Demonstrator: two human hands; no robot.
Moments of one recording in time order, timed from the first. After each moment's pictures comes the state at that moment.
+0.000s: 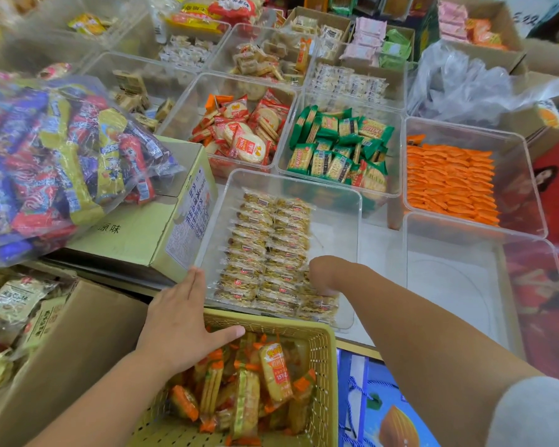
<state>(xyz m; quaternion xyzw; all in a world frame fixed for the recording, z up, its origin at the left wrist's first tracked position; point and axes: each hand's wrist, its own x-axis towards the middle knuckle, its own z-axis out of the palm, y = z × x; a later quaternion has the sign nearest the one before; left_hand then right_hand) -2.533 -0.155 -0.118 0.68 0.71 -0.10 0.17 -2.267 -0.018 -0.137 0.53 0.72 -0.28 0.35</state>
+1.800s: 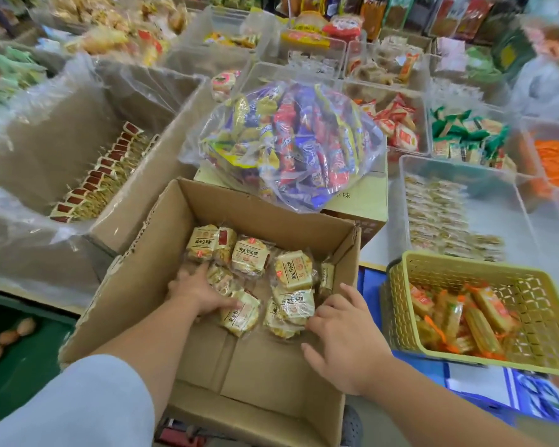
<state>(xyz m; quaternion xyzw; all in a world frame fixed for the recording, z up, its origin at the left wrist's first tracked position) -2.969 -0.218 -0.166 0.46 0.81 -0.11 0.35 -2.671 -0.299 -0.077 0.49 0.86 -0.09 0.06</state>
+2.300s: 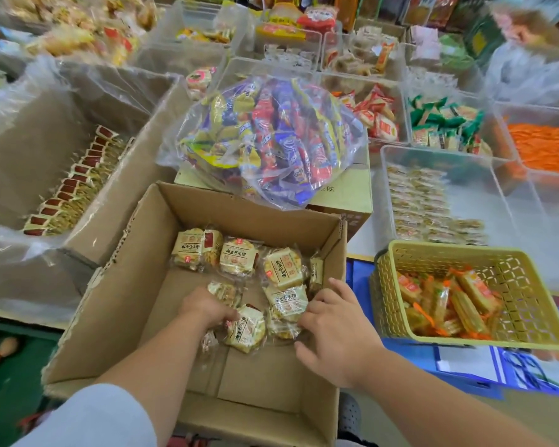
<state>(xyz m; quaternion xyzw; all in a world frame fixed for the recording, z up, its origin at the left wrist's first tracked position) -2.935 -0.230 -0.188 0.38 0.83 -0.04 0.41 -2.672 -0.300 -0.079 0.50 0.86 -0.08 0.05</state>
